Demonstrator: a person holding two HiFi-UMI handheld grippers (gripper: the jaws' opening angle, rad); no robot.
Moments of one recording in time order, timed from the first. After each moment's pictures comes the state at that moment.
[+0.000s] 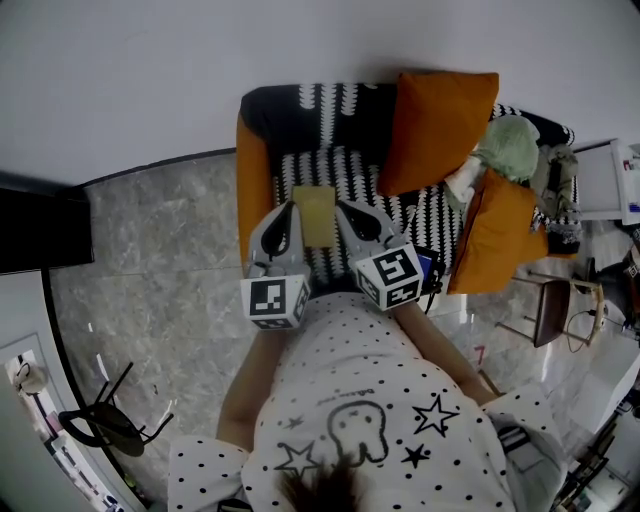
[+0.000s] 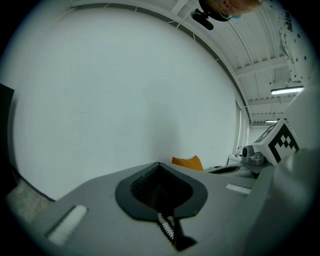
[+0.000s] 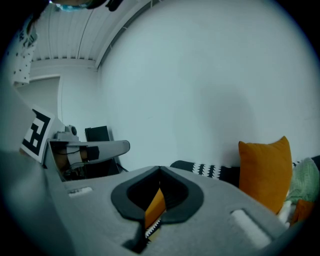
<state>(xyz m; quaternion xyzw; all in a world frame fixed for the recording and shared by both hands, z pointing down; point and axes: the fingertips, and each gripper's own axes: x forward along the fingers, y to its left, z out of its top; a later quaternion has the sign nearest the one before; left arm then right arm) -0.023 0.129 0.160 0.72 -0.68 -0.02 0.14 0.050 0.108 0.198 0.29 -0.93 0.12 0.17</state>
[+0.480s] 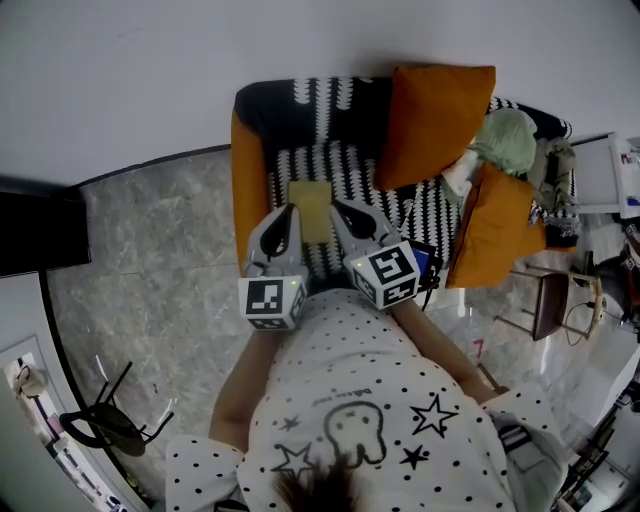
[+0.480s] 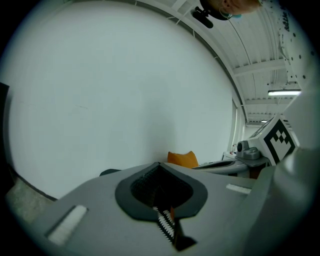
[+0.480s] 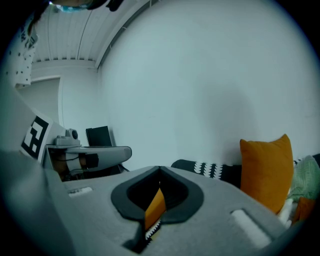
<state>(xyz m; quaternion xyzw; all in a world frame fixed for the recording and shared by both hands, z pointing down) -0.011 0.137 0.173 0.74 -0.66 -0.01 0.15 0.049 0.115 0.199 0.28 -0.94 0.13 0.17</state>
